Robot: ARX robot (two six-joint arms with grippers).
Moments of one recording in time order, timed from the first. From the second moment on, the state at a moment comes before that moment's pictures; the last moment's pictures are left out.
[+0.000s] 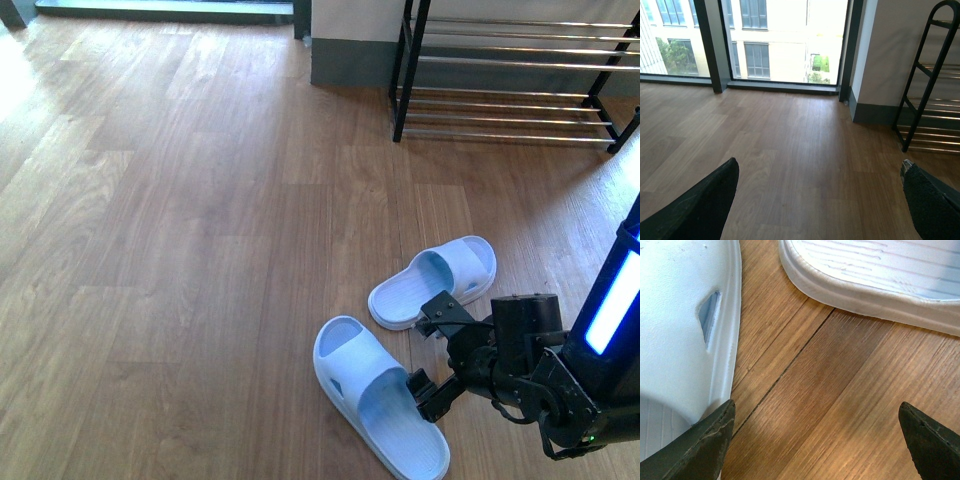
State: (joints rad) left arm 0.00 0.02 0.01 0.00 0.00 -0.01; right arm 0.00 2.99 1.17 0.88 -0.18 -0.45
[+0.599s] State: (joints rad) left arm 0.00 0.02 0.01 0.00 0.00 -0.01; right arm 0.05 2.78 0.83 0.98 -0.23 -0.42
